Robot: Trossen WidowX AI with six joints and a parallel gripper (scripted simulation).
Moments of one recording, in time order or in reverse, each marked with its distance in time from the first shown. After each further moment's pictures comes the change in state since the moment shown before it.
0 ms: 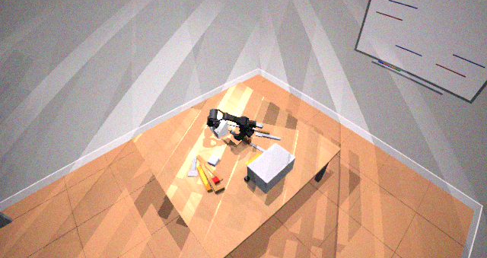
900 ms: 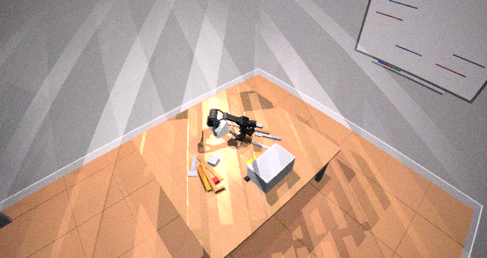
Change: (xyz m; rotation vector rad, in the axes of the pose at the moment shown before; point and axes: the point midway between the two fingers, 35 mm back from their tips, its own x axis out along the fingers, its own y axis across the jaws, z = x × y) arm -0.001 0.001 0.000 -0.218 0.001 0.000
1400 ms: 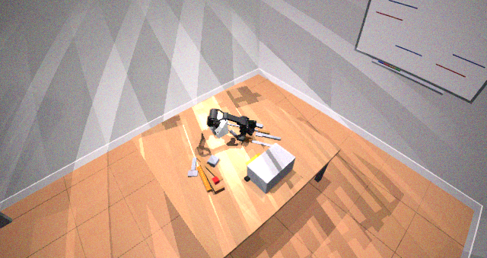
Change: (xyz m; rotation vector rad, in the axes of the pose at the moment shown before) arm 0.000 0.001 0.000 -0.122 0.000 -0.001
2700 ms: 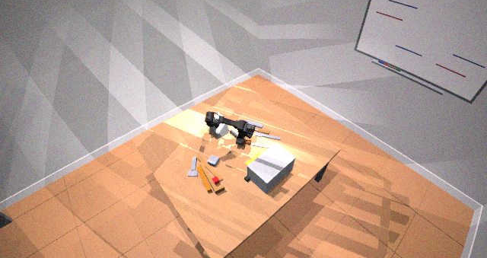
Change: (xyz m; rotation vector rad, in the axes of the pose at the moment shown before) arm 0.001 -0.038 0.000 -0.087 0.002 0.009
